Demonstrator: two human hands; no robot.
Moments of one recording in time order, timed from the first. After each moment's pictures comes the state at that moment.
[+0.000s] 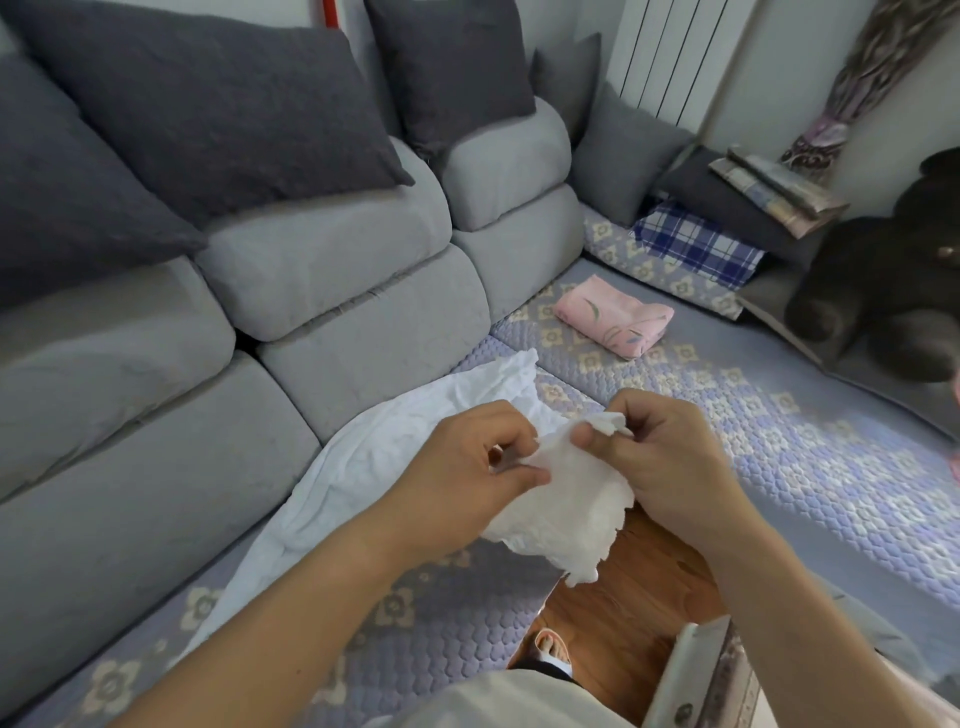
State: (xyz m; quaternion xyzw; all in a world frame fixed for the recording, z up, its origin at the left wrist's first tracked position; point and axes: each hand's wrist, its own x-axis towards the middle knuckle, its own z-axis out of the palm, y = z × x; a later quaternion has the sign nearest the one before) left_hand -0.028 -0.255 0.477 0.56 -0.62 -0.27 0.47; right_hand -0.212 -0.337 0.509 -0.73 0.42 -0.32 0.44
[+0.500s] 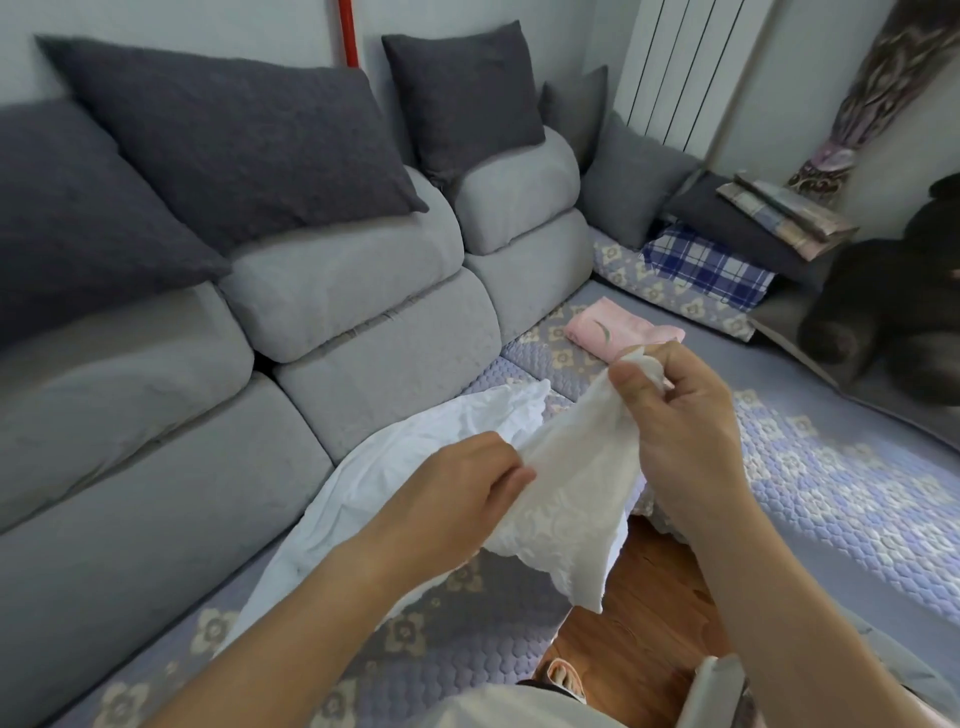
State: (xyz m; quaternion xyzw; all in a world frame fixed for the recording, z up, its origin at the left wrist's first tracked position) left_hand -0.008 -0.253 0.465 0.62 -0.70 -0.10 0.34; right_hand -0.181 -0.351 0.527 -0.65 0.44 -0.46 0.41
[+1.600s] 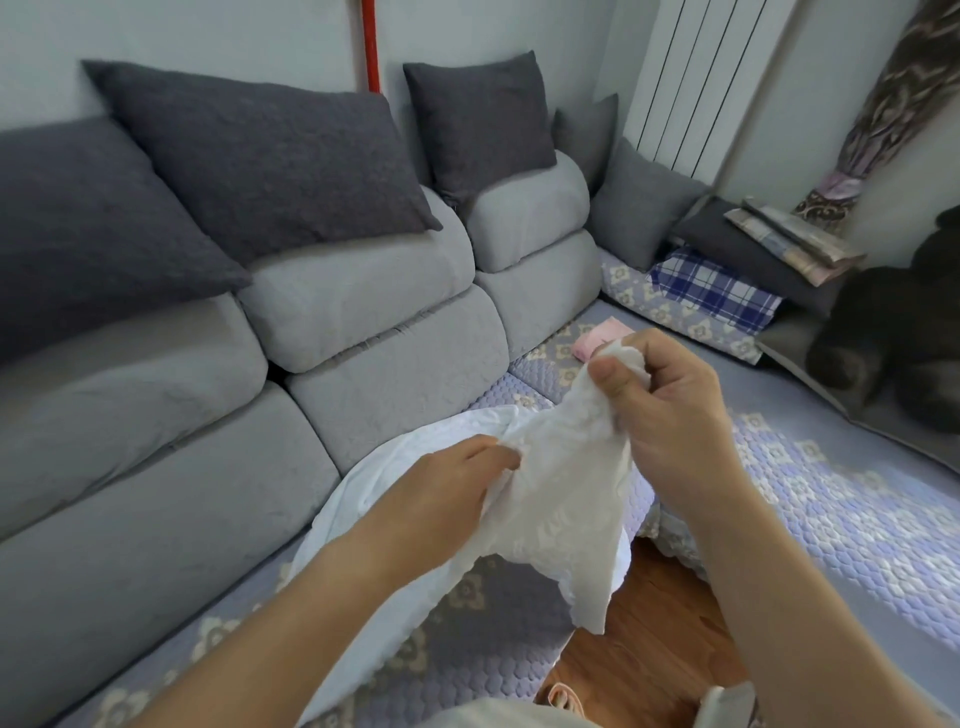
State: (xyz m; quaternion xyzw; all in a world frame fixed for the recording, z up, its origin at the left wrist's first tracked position) left_hand 0.018 -0.250 0.458 0.63 -0.73 -0.04 0.28; right_hand -0.161 -0.349 0.554 -0.70 0.36 -0.45 0.43
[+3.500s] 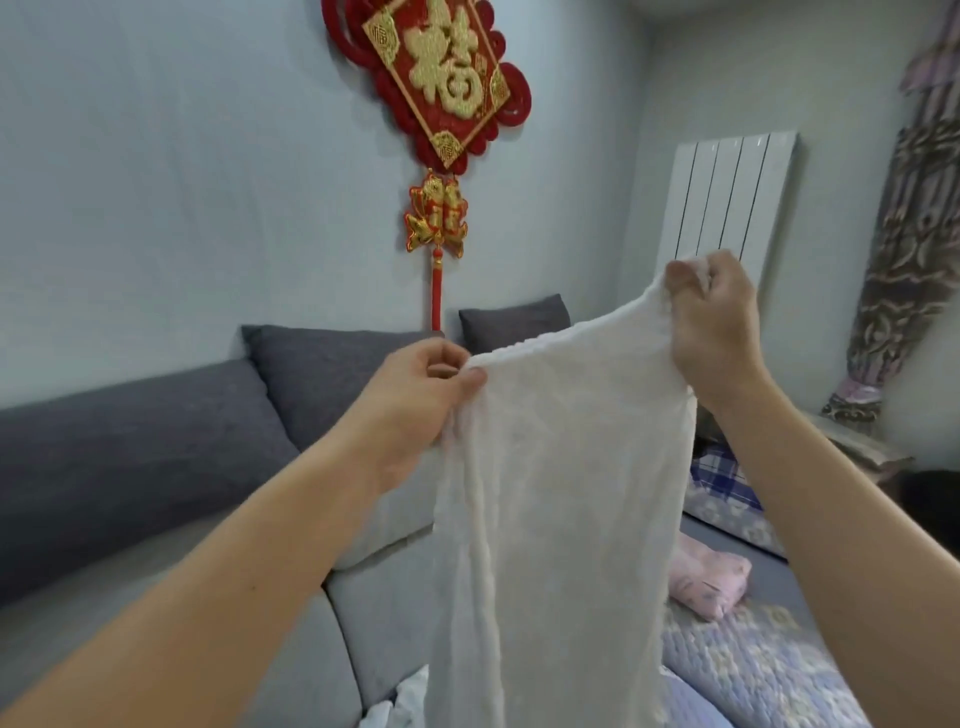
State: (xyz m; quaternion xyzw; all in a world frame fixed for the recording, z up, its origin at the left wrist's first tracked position) left_hand 0.073 -0.269 0.725 0.60 -0.45 -0.23 0.63; right_hand -0.111 -0.458 0.770 -0.68 0.32 -0.62 0.23
